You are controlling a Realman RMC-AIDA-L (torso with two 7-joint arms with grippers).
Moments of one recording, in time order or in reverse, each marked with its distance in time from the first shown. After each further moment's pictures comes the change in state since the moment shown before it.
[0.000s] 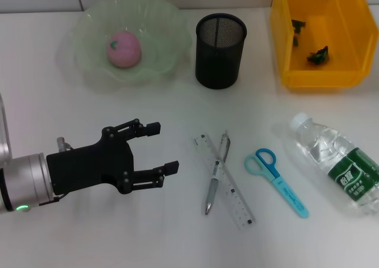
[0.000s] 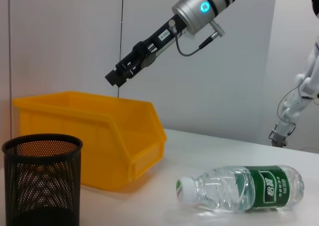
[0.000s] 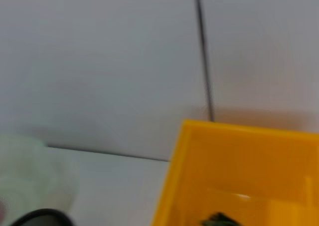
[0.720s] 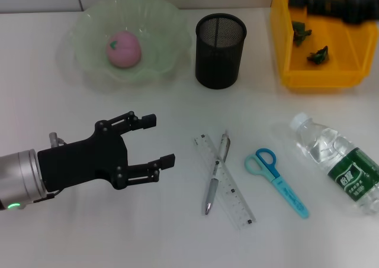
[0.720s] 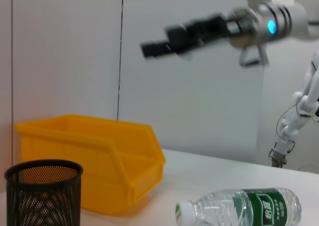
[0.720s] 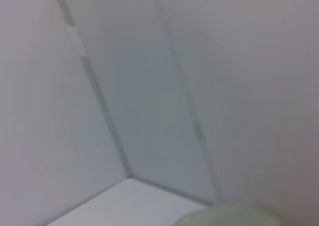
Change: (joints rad) left arm 0.013 0.000 -0.043 0.023 -0.004 0.063 -0.003; right arm -0.341 0.051 0.017 -0.041 0.865 -0.261 -0.710
